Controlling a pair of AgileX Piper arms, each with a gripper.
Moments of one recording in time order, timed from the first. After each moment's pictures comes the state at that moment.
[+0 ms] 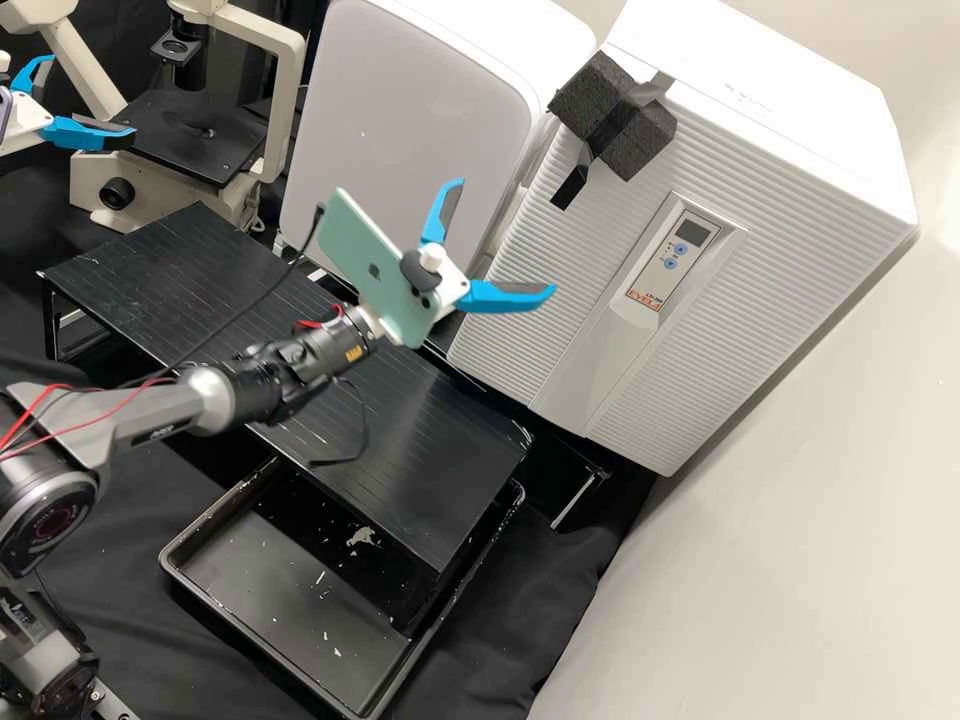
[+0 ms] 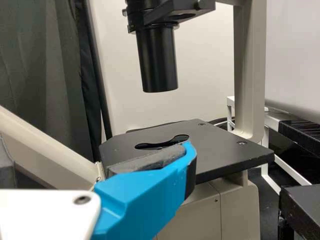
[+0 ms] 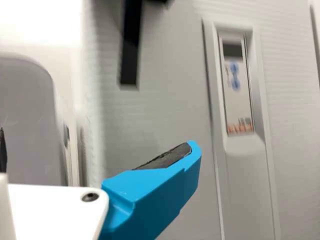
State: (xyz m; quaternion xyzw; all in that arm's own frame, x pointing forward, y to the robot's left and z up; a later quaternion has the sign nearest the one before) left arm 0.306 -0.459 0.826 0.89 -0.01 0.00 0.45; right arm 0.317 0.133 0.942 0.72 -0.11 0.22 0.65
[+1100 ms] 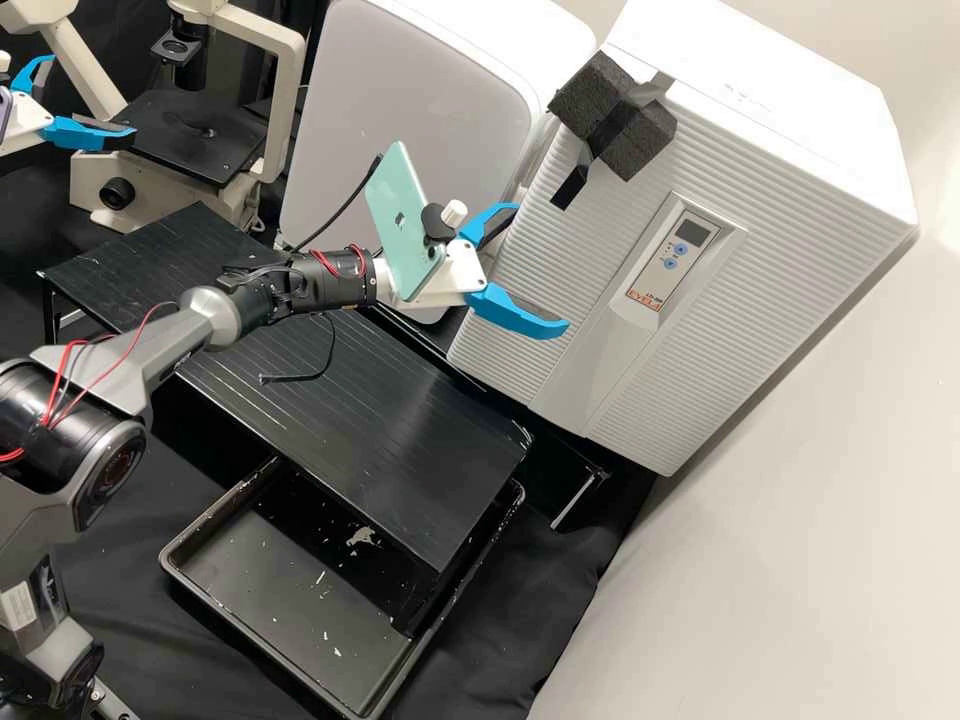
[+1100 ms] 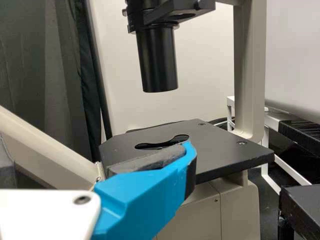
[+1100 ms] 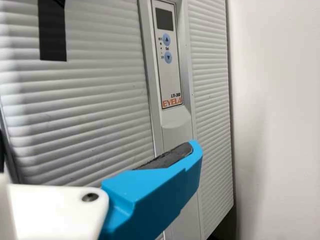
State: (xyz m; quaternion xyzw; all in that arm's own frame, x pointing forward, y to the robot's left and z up) left arm 0.306 -0.459 0.826 0.89 -0.01 0.00 0.45; right arm 0.356 0.156 0.942 0.70 -0.30 0.11 0.64
